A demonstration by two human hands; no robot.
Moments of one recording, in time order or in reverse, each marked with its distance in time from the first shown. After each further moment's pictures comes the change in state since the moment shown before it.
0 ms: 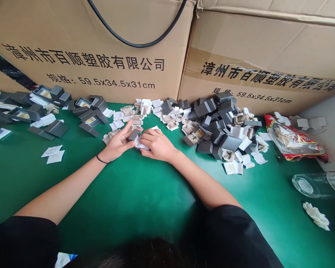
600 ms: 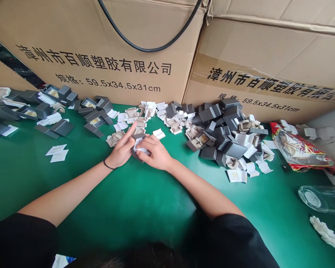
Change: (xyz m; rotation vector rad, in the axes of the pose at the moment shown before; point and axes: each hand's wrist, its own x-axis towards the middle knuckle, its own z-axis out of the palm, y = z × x) left_hand -0.005 -0.003 0.019 0.001 0.187 0.020; right_hand 0.006 -0.025 0.011 0.399 0.165 0.152
